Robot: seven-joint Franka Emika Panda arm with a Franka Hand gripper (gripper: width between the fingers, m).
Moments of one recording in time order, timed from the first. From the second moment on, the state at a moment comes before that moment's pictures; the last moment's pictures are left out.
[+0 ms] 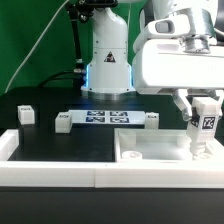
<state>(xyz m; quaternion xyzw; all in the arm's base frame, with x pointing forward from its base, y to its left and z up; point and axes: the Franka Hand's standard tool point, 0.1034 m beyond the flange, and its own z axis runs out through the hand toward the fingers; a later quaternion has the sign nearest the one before) 0.615 0.110 0.086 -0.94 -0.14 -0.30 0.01</state>
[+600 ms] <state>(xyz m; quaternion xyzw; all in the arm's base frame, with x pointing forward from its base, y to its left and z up) 0.615 0.120 0.079 -0.94 -0.15 -0.30 0.01</state>
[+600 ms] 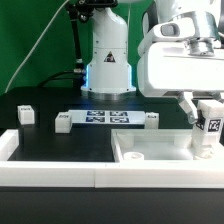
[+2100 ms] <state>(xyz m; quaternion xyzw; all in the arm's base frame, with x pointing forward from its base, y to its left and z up) 0.616 0.115 0.076 -0.95 -0.16 -0.28 0.01</state>
